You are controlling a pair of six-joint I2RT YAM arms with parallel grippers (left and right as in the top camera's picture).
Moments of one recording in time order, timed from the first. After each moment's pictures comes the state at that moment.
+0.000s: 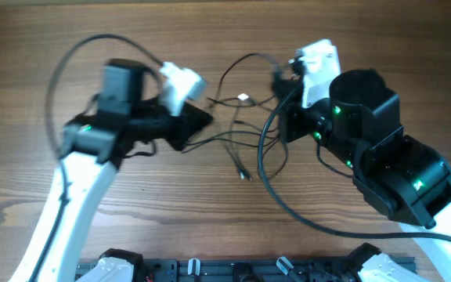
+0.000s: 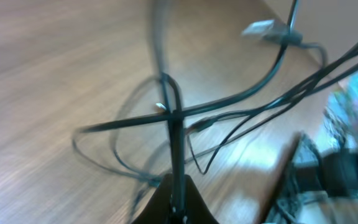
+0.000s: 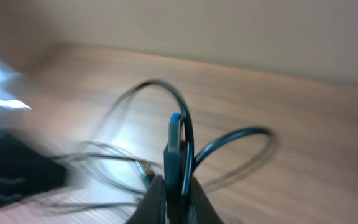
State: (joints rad) left arm -0.19 1.25 1.21 -0.83 0.71 0.16; right arm 0.62 1.16 1.43 -0.80 0.17 0.26
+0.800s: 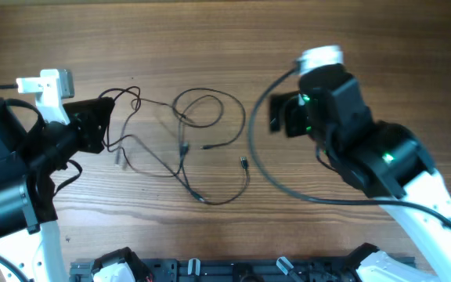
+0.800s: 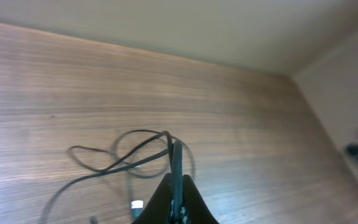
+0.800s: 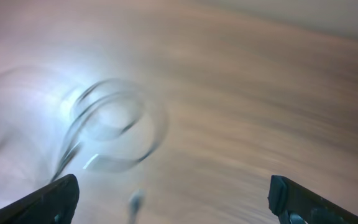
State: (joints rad) left arm 0.35 0.99 1.20 -0.86 0.77 -0.01; right arm 0.61 1.28 1.43 -0.93 0.17 0.18
